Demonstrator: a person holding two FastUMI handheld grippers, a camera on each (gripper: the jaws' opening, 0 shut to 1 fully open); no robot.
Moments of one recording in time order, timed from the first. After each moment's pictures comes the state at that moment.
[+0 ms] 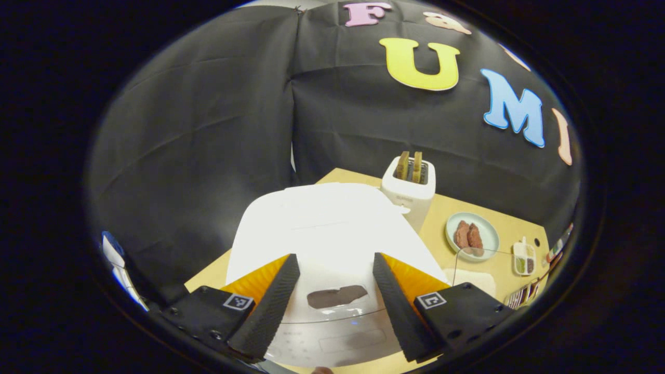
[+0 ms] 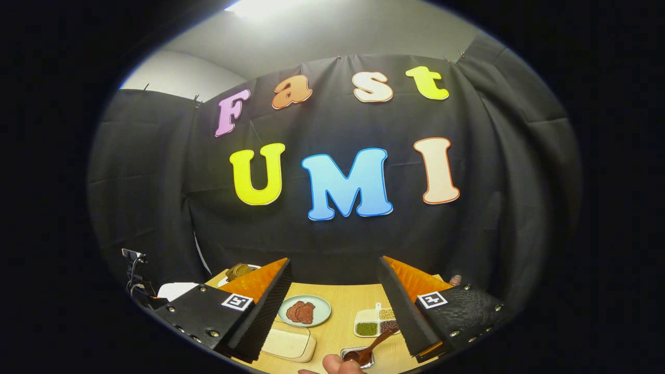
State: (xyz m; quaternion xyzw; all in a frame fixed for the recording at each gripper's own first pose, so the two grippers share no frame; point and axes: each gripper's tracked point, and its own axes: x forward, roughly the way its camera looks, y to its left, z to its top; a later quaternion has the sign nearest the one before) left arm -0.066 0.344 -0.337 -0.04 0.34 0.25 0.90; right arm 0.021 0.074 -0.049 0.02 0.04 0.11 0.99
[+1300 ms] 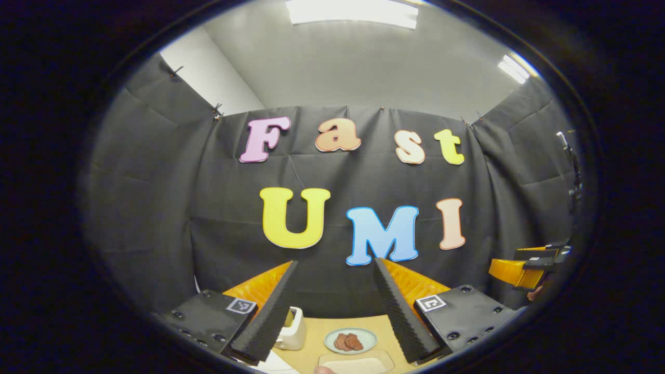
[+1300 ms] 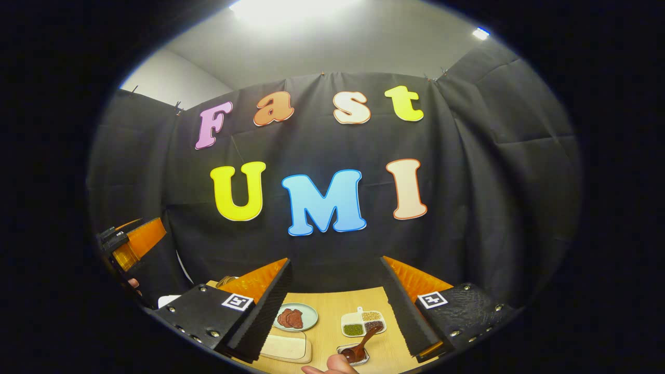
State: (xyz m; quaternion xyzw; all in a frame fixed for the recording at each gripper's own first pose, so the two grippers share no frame) left arm 0.017 0.112 0.032 -0.01 -0.01 -0.02 1.00; right arm -0.032 0.064 0.014 0.02 0.01 0.01 1.00
